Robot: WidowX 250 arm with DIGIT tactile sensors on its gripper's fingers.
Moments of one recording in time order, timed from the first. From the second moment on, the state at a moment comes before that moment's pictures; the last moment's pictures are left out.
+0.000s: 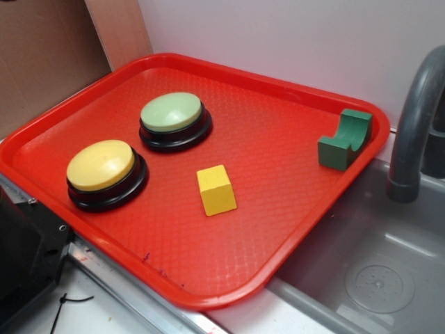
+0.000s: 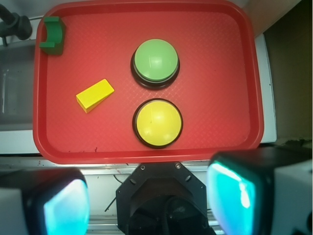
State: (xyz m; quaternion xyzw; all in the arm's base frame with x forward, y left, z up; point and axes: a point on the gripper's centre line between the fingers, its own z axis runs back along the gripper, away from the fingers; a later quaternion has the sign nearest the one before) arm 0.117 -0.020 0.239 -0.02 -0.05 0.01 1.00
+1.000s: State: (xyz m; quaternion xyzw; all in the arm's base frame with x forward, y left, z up) arm 0.152 -0.056 0.176 -0.05 0.00 0.28 0.96
